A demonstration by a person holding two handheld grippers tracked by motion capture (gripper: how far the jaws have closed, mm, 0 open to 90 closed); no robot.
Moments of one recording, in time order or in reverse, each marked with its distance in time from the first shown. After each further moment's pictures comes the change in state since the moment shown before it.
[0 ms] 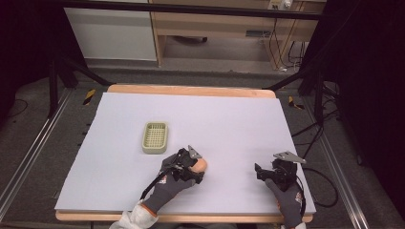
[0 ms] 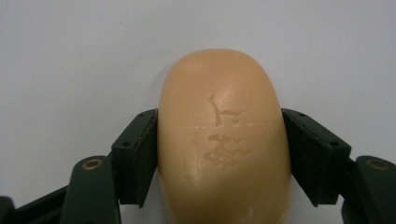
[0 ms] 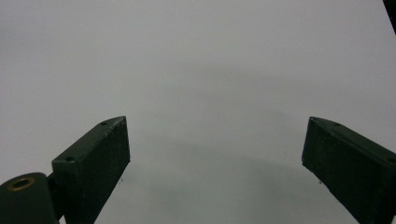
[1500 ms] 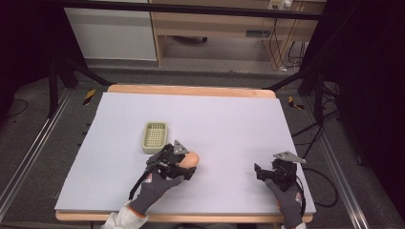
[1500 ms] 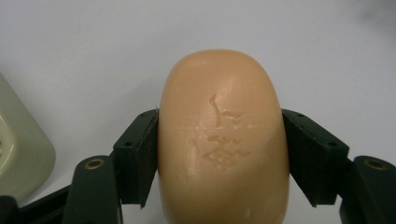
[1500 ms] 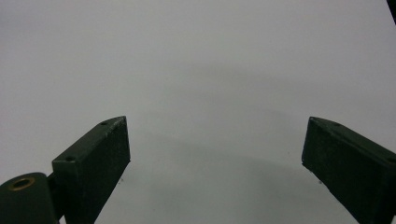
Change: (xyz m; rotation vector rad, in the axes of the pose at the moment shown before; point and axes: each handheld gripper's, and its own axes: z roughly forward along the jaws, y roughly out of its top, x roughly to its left) left arm 0.019 -0.005 -0.049 -0.091 -0.007 -0.041; right arm 0.000 0.000 0.000 -0.001 0.007 -0.005
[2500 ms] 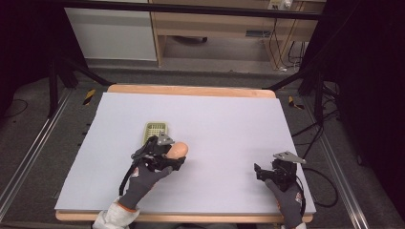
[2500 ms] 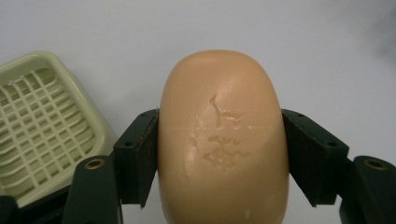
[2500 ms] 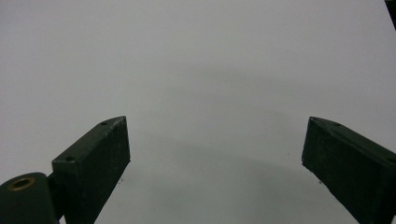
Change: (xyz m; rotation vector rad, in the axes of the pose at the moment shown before) left arm 0.033 0.003 -0.028 -0.068 0.047 -0.069; right arm 0.001 0.000 -0.001 -0.005 0.002 0.000
